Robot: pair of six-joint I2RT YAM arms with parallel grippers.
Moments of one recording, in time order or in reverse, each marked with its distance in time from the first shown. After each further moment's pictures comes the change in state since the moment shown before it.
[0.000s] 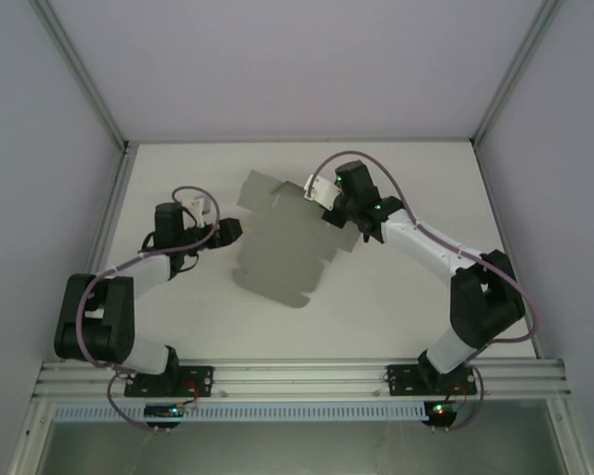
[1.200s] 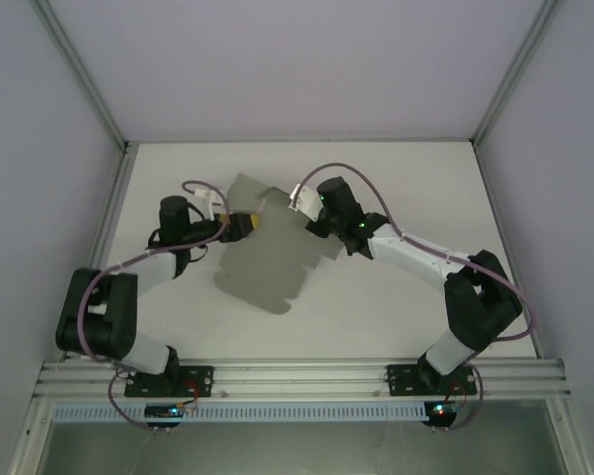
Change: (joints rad) left arm -0.039 -0.008 0.024 0.179 0.187 -0.074; right arm 0.124 0.000 -0.088 0.149 0.129 0.134
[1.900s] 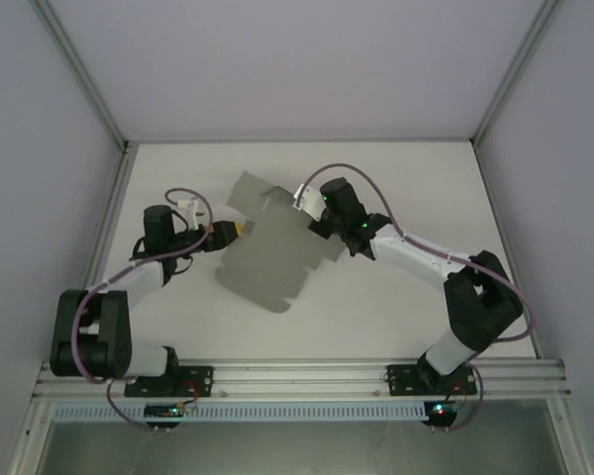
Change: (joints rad) left arm 0.093 -0.074 -0.066 -0.154 0.033 0.050; right arm -0.011 -0.006 -0.022 0.014 -0.007 0.018
